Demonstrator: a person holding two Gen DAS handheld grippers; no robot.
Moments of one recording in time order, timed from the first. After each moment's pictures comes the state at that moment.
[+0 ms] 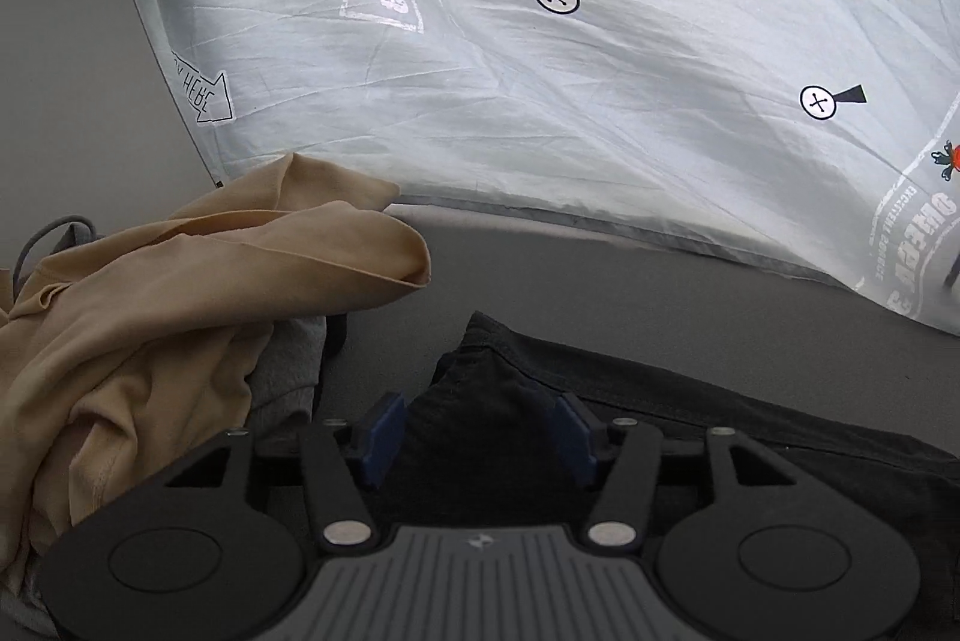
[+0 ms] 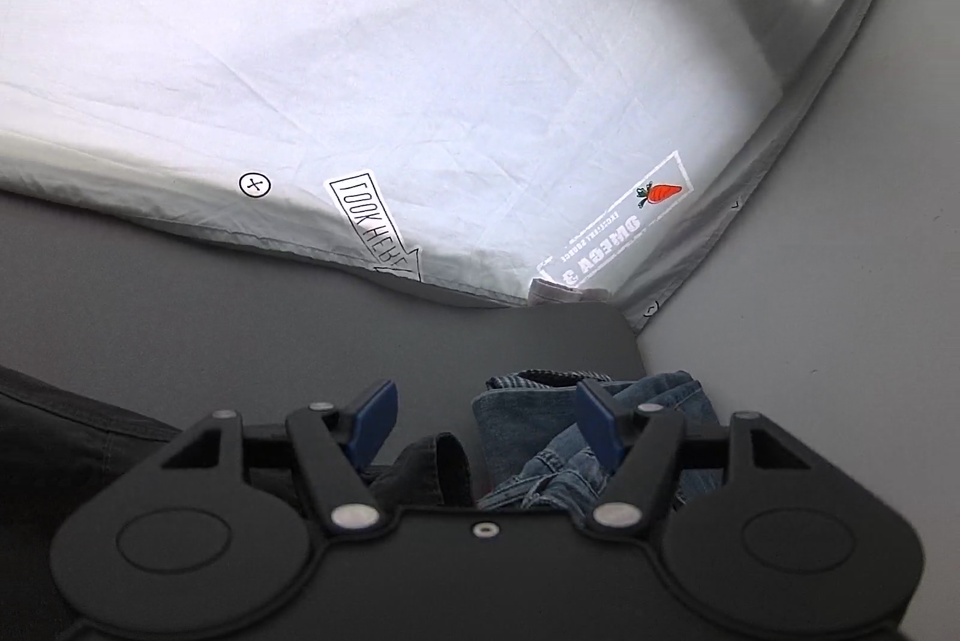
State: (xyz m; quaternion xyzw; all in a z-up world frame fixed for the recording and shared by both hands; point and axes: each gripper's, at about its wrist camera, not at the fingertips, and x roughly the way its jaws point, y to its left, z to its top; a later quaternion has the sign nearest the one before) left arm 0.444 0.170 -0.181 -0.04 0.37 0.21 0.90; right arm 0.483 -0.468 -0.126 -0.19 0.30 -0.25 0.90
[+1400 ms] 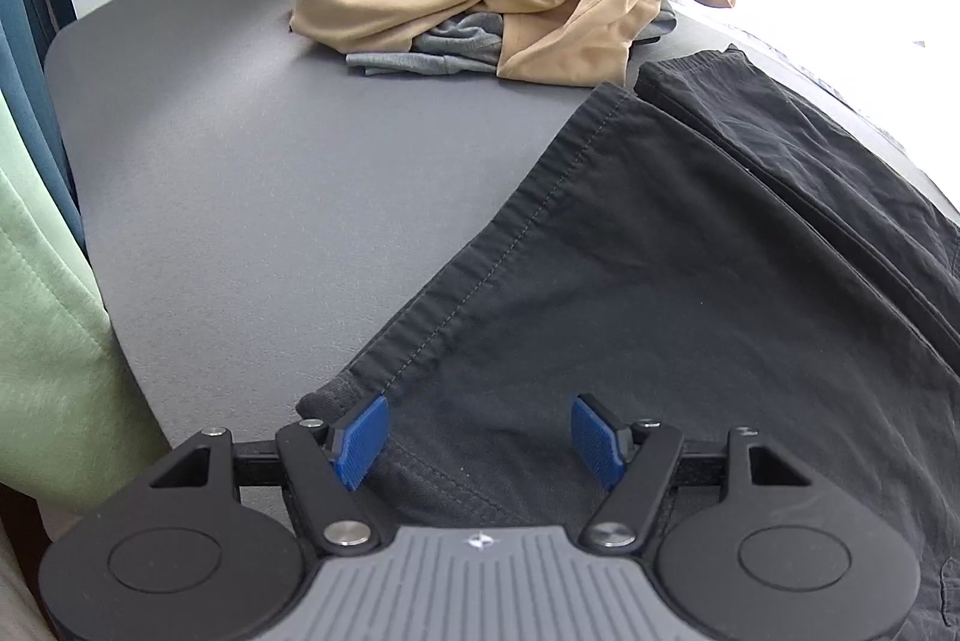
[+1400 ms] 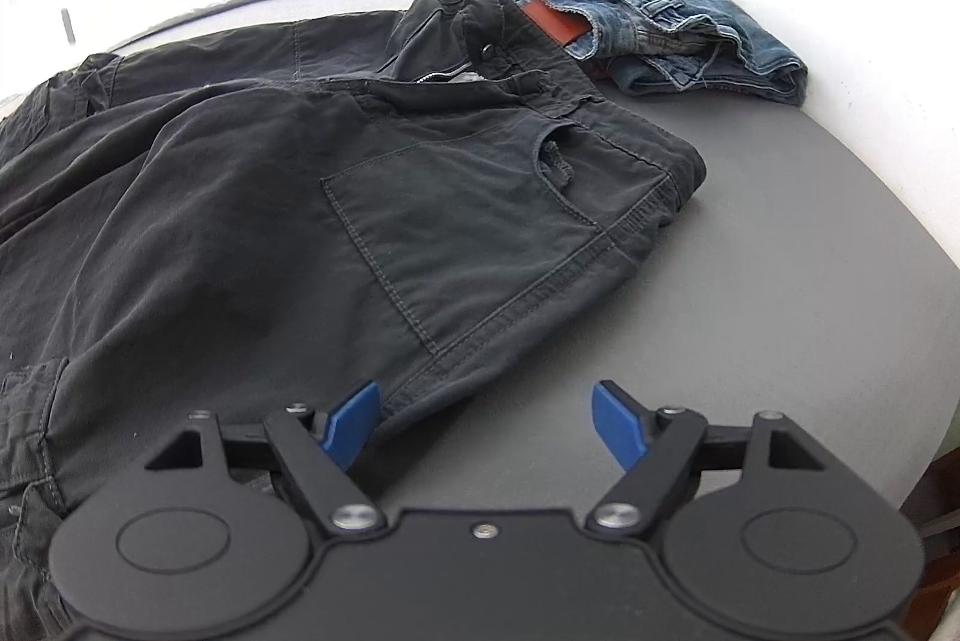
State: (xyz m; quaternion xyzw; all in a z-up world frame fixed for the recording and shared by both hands) left arm 0.073 0.154 -0.207 -0.19 0.43 0.33 0.82; right arm 0.198 -0.421 -0.213 0.05 0.44 -0.21 0.87
